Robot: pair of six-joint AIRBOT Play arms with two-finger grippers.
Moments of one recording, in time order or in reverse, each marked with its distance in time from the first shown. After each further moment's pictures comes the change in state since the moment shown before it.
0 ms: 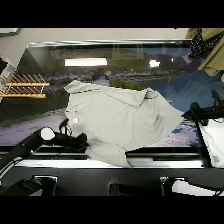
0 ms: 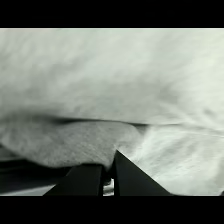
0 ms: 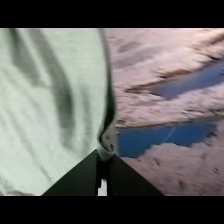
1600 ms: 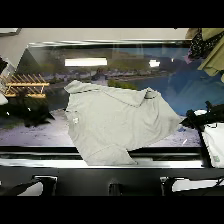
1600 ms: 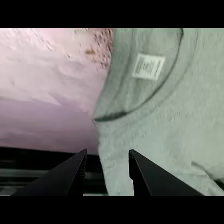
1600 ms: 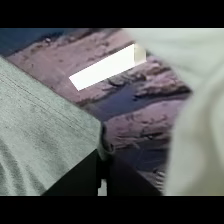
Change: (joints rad) left arm 0.552 -0.084 0.417 0.231 -0.482 0.164; right arm -0.045 -0.204 0.000 -0.142 0.108 0.074
